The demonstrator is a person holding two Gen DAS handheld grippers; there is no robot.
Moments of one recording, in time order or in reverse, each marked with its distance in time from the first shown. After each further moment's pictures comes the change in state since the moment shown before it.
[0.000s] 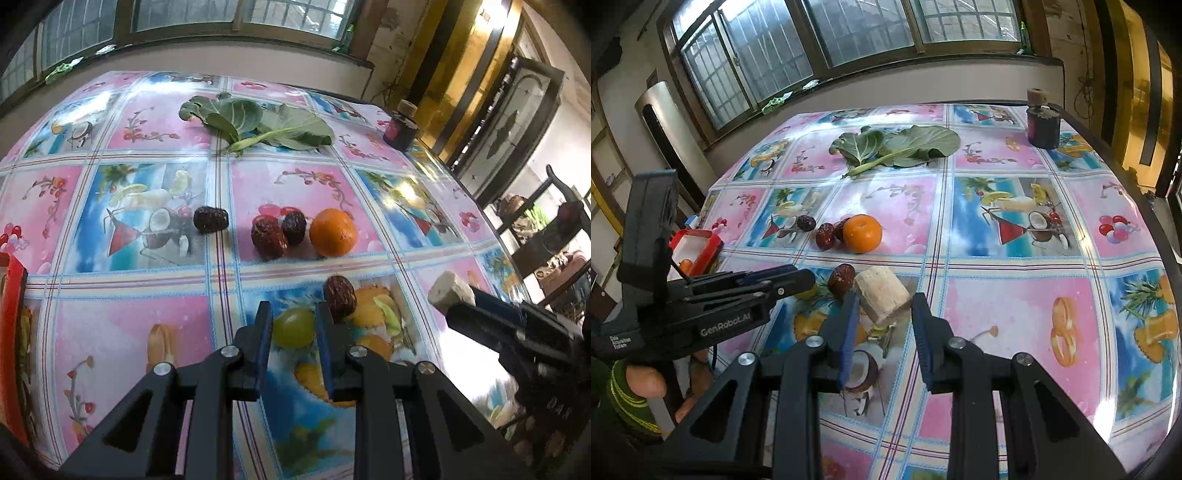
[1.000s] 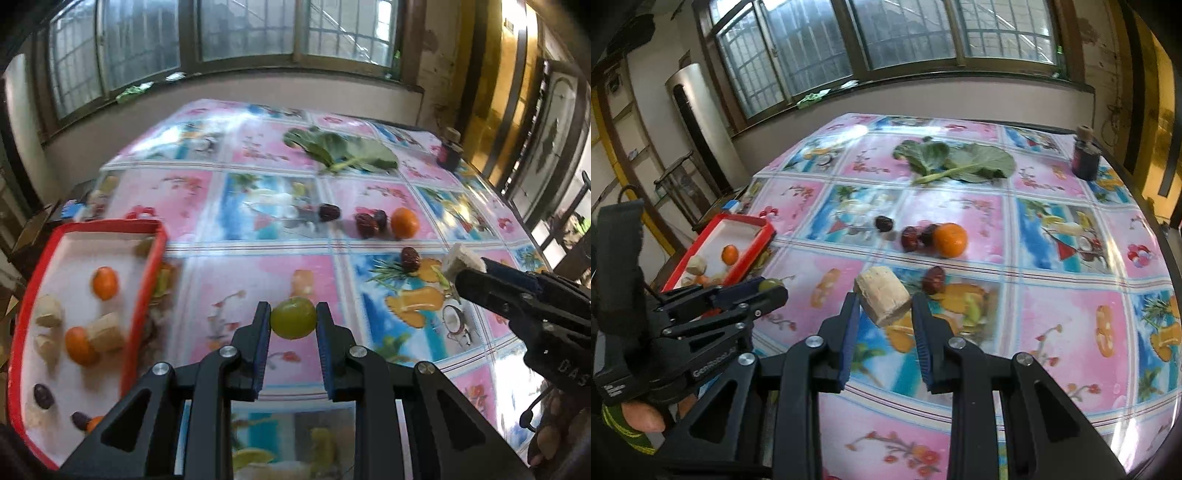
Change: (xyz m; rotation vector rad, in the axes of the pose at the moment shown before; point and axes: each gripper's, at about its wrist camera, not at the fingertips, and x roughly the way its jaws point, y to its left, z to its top) left arm -0.098 0.027 -0.048 -0.045 -0.127 0.299; right arm -0.018 0.080 -0.006 -0.110 -0.023 0.057
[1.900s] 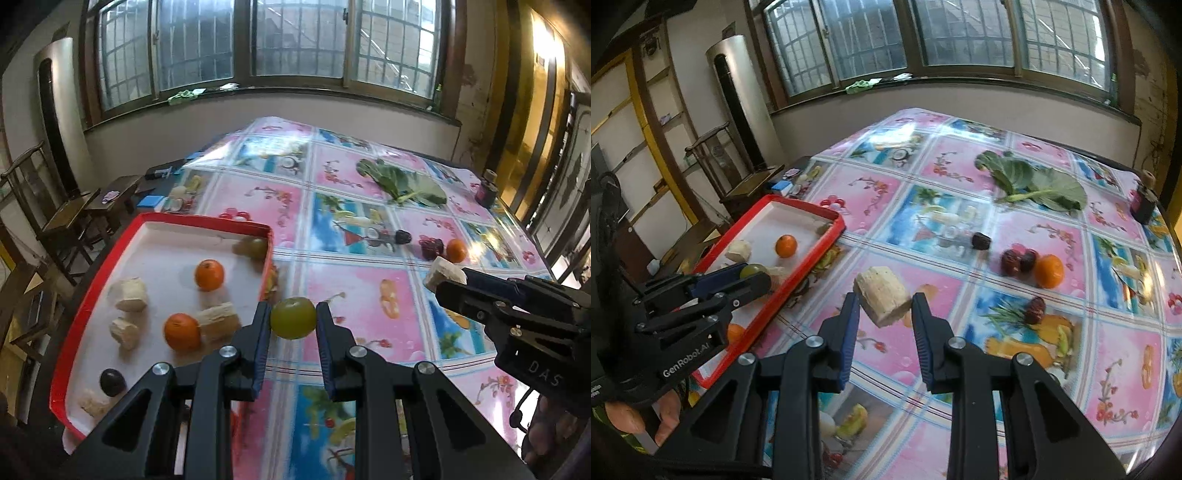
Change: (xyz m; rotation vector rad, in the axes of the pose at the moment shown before) left arm -0.046 0.079 -0.011 -0.106 -0.073 0.094; right arm 0.024 0.091 0.015 -0.143 0.027 0.087
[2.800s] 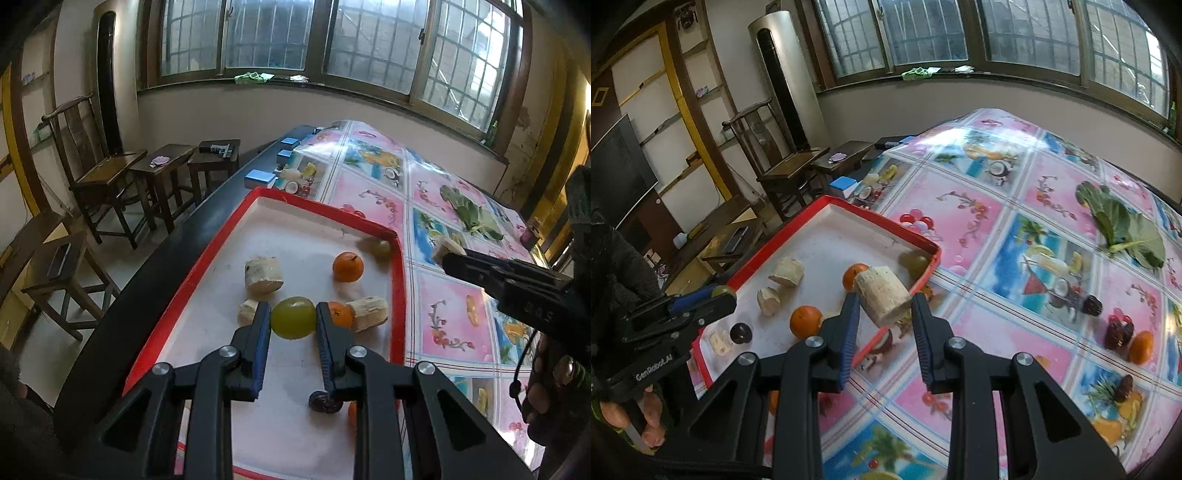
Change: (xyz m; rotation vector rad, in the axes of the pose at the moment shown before) left arm -0.012 0.127 -0.014 -0.189 0.015 0.070; right arm 0.075 0.083 0.049 -0.113 0.056 0.137
